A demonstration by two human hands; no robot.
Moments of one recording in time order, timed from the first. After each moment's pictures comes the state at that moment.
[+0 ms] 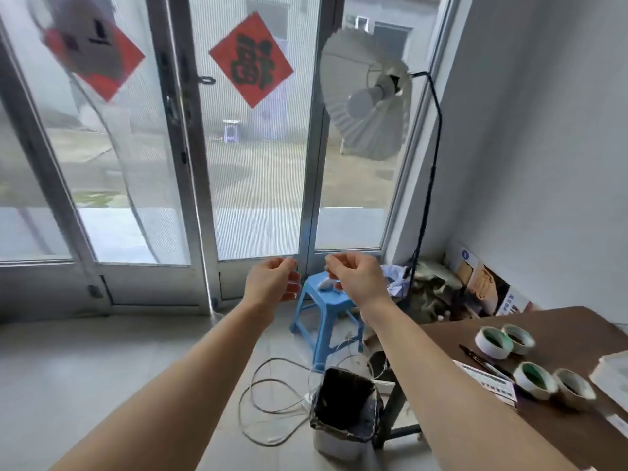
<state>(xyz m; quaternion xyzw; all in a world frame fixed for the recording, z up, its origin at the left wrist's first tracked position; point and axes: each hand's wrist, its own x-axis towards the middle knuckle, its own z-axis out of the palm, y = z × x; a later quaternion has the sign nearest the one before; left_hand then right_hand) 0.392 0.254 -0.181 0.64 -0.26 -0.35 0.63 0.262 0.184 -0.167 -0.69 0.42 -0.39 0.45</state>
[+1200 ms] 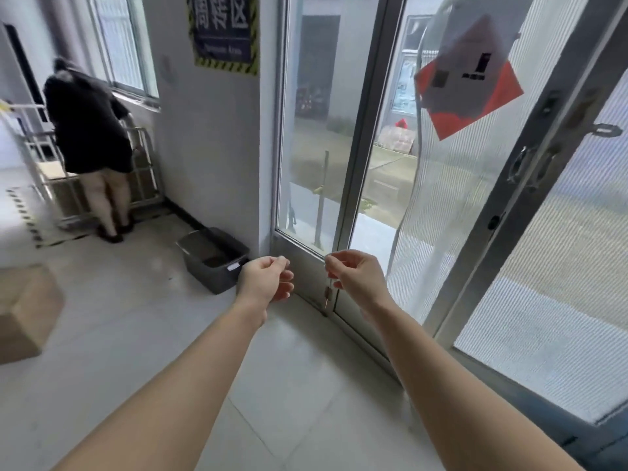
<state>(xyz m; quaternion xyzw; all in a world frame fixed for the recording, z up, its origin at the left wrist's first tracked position) 0.885 0.423 -0.191 0.66 0.08 -0.03 0.75 0.854 0.271 -0.167 -0.80 0.07 -0.13 0.58</state>
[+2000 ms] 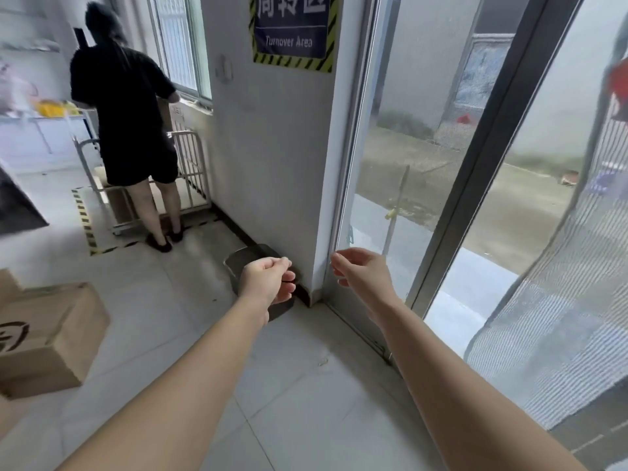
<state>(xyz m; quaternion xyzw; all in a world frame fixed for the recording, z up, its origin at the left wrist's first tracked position) 1.228 0.577 -0.199 0.66 0.15 0.01 0.74 1.220 0.418 -0.177 -0.78 0.04 -0.08 0.62</state>
